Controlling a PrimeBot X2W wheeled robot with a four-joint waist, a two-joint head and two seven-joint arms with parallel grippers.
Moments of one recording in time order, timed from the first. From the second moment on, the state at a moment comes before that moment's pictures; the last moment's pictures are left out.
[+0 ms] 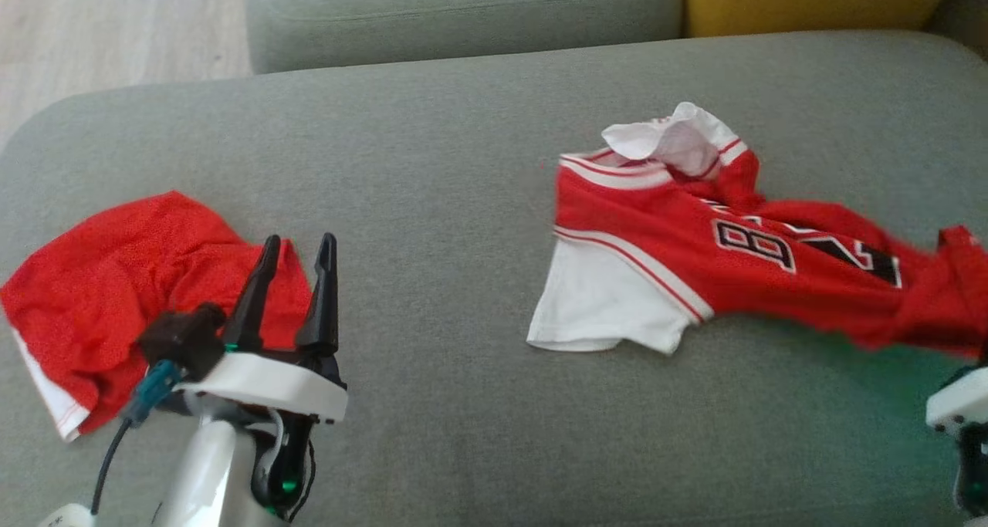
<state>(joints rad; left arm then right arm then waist) -0.16 0.04 -0.15 0.28 -0.33 -0.12 -0.26 -0.12 -0.04 -0.45 0.25 0.10 0.13 0.04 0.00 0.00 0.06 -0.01</state>
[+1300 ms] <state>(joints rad) -0.17 0.04 -0.22 0.29 -0.35 -0.12 -0.26 -0.37 -0.05 0.14 0.39 -0.05 0.13 0.06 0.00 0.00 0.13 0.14</state>
